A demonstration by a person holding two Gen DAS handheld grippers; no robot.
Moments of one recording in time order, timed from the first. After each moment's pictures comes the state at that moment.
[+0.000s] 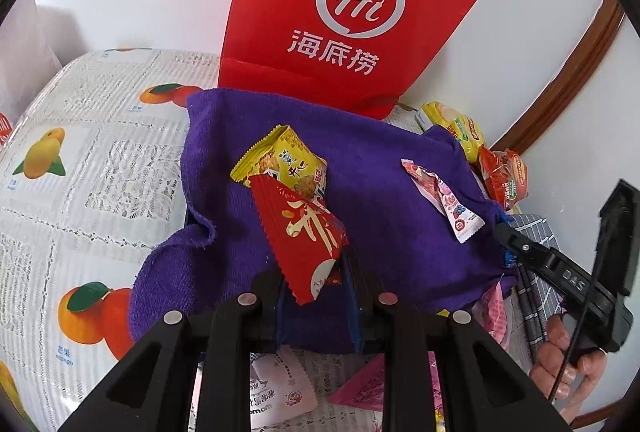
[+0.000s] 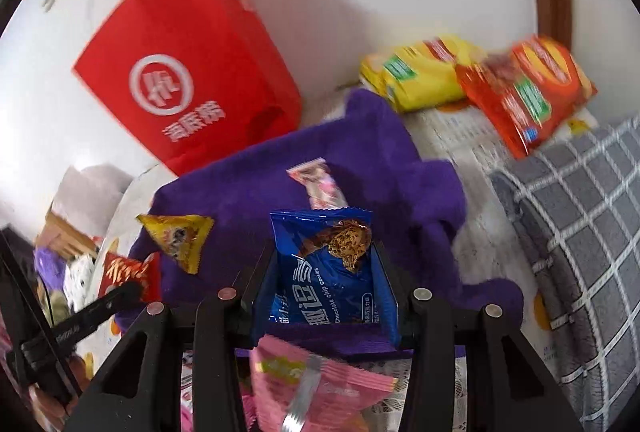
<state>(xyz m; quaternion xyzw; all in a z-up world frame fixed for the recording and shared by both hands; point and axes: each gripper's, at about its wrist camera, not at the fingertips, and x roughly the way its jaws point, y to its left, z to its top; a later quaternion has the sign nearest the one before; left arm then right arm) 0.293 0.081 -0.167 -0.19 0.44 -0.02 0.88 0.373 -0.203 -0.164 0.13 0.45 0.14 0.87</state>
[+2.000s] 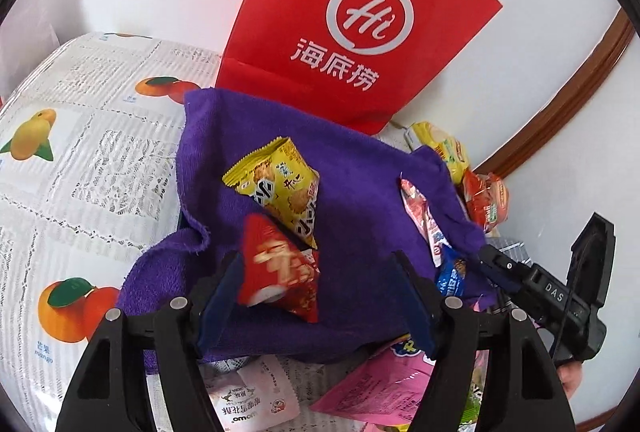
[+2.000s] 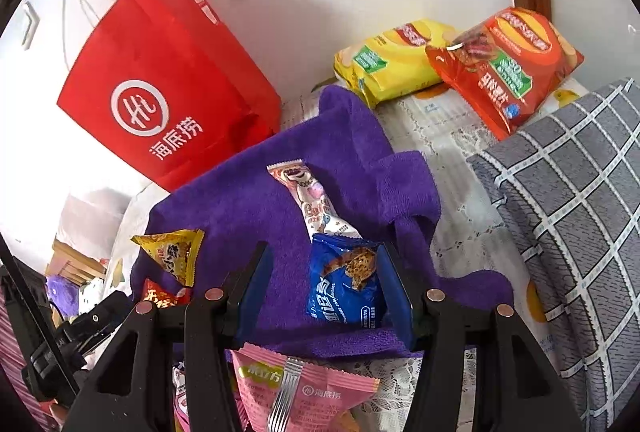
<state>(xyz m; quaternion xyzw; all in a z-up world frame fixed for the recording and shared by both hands) 0.294 0.096 -0.163 -0.25 0.42 -0.04 0.87 0.374 -0.218 -0.161 0.16 0.45 0.13 0.87</state>
